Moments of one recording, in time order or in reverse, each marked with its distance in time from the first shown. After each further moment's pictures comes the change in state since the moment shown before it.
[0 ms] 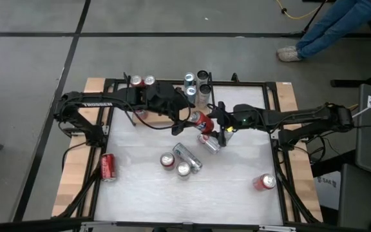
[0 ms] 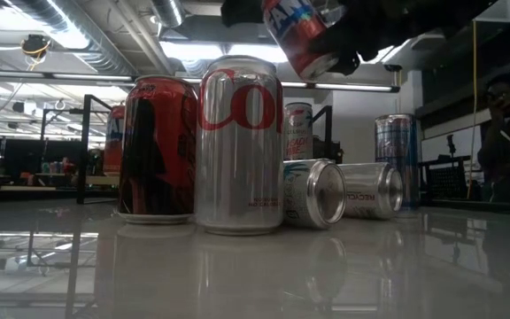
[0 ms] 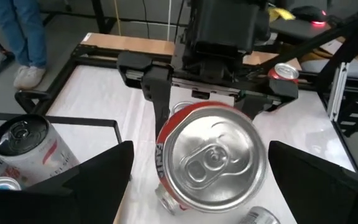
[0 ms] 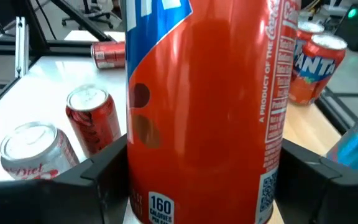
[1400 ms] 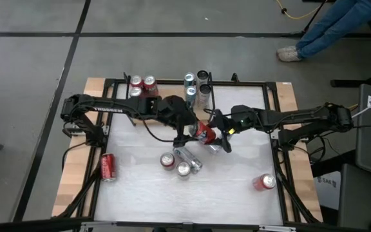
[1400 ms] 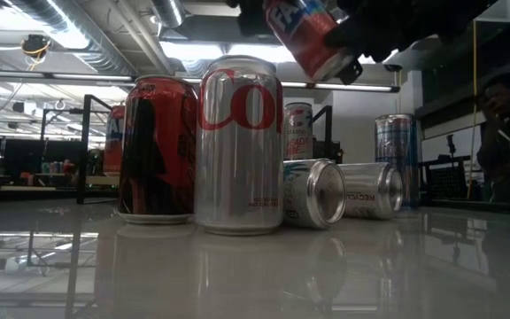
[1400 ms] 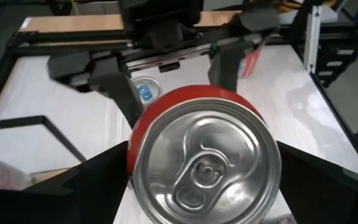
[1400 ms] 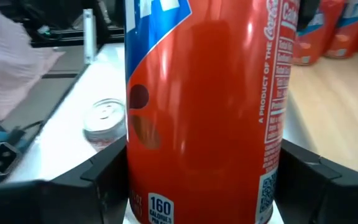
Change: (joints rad) left arm -0.074 0.099 -0.001 0.001 0.069 0.118; right arm -0.003 0.011 -0.002 -0.068 -0.242 0.085
